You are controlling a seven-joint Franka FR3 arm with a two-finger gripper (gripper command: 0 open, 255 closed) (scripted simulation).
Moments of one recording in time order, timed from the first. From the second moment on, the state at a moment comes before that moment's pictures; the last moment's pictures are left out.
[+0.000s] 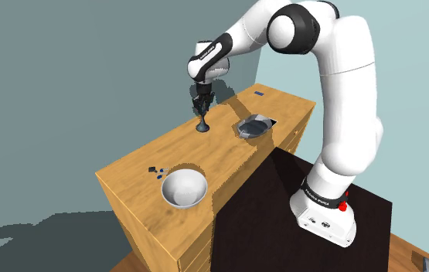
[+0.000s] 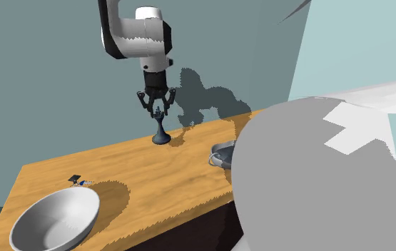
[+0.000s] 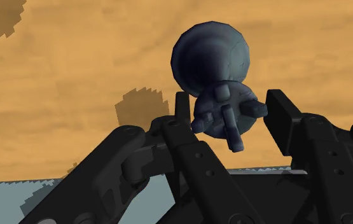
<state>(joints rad) -0.05 0.51 -0.14 -1.80 0.09 2.30 -0.17</state>
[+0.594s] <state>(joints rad) -0.05 0.43 -0.15 -1.77 0.08 2.20 -0.16</state>
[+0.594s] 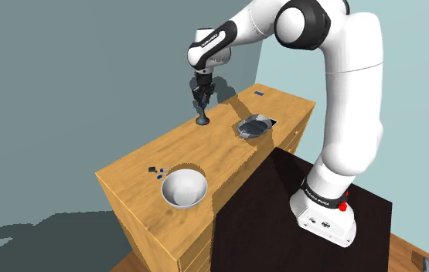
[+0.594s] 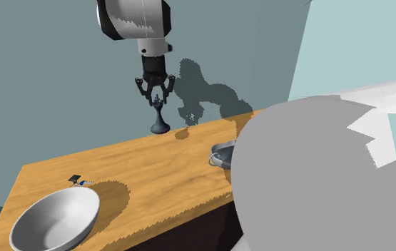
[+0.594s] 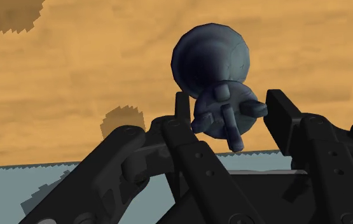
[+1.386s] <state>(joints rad) -0.13 0.30 -0.20 -1.88 0.07 2.17 -0.29</state>
